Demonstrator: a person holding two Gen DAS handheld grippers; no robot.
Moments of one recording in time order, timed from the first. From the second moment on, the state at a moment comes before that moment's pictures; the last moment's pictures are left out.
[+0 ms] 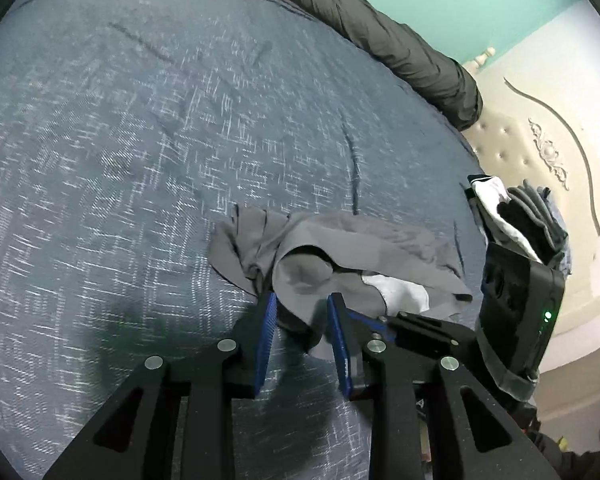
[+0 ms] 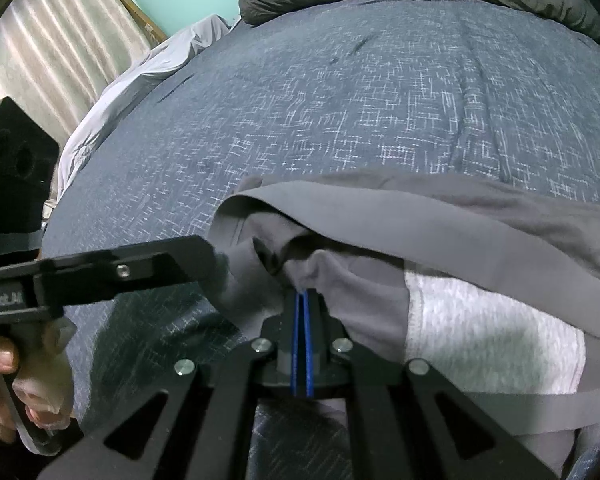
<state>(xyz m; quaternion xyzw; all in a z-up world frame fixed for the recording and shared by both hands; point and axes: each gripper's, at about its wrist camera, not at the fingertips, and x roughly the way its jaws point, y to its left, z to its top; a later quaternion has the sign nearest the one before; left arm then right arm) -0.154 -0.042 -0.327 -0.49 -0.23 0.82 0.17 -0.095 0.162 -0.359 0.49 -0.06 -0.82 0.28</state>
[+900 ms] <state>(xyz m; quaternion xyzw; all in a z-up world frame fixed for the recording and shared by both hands) -0.158 -0.018 -0.309 -0.48 -0.04 0.87 0.08 -0.070 0.272 -0.304 0.43 -0.09 -0.88 0.18</state>
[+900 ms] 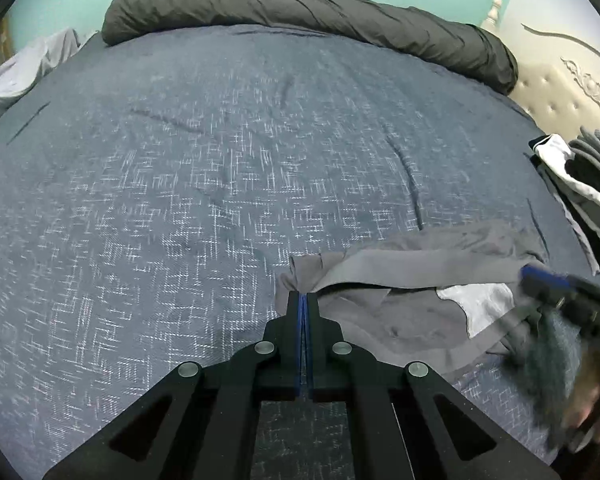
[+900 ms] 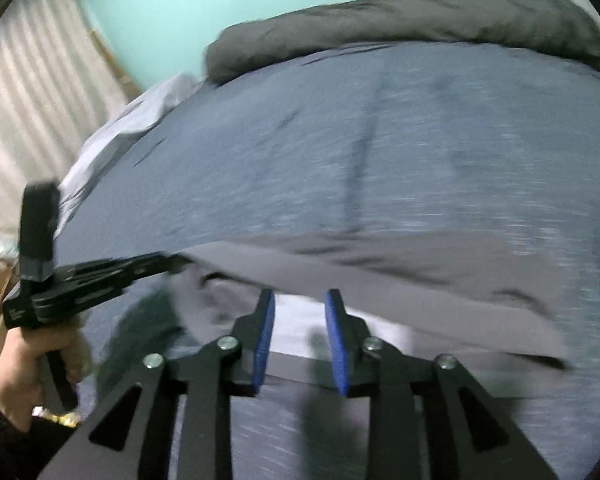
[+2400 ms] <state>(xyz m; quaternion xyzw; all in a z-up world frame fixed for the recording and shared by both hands) -0.134 -0.019 -0.175 -0.42 0.00 0.90 0.10 -0.059 0.399 -0.179 0.42 -0.05 -0.90 0.08</state>
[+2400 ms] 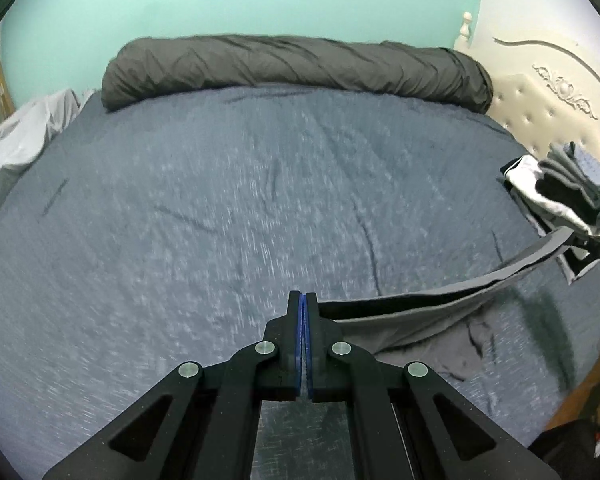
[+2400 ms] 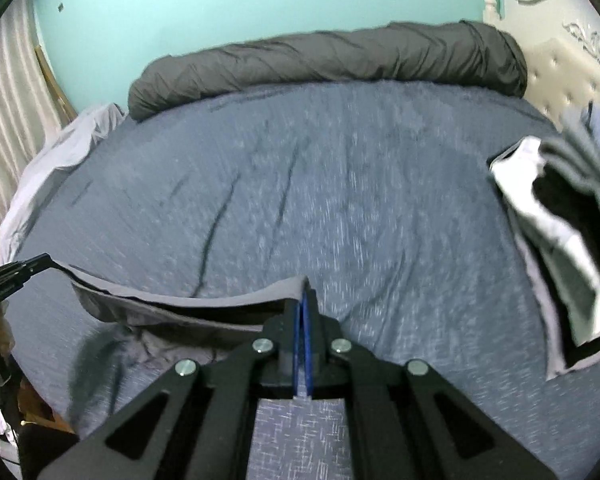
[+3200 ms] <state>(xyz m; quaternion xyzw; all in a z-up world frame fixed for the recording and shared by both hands) -0.081 0.004 -0.111 -0.41 -0.02 0.90 0.15 -0.020 0.389 -0.083 0.41 -0.01 -0.91 0.07</state>
